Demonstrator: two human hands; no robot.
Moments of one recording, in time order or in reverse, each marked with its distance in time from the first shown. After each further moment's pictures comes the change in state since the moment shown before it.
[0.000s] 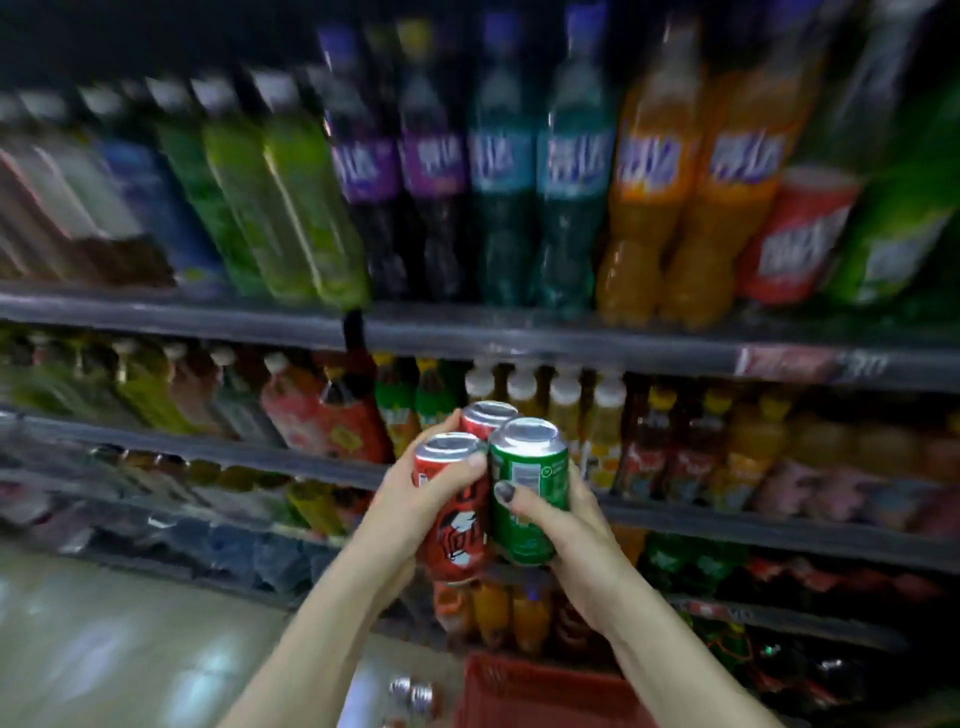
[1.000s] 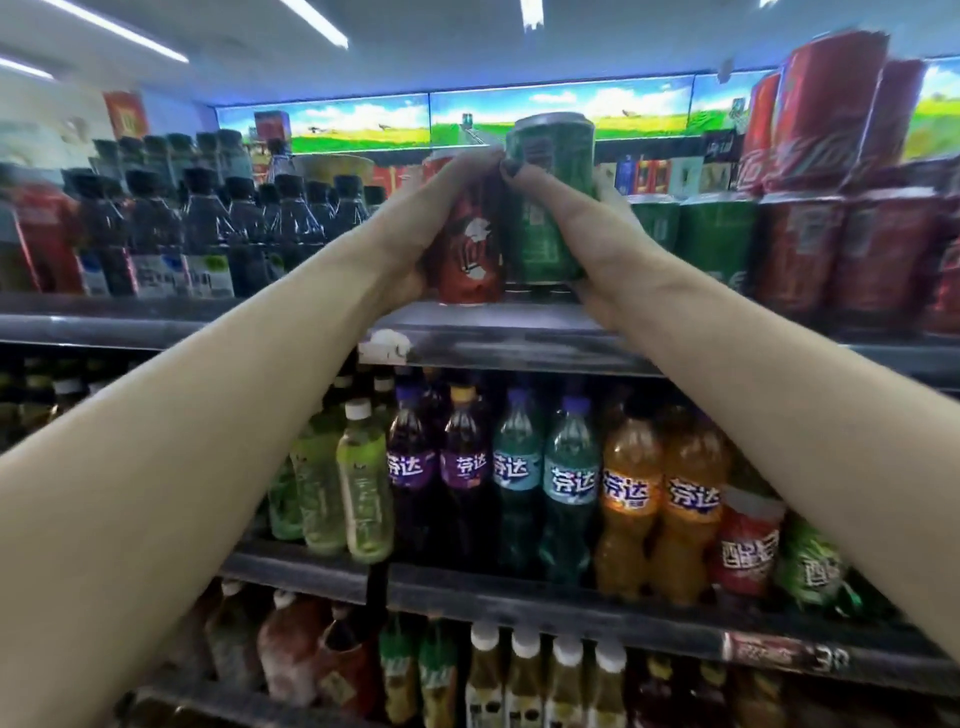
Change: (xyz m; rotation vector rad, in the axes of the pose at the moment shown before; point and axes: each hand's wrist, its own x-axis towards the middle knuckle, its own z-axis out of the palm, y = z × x) left_hand 0.069 0.456 0.053 0.096 -0.244 0.602; right_hand 0.101 -0.452 0.109 -0.256 0.081 -0.716
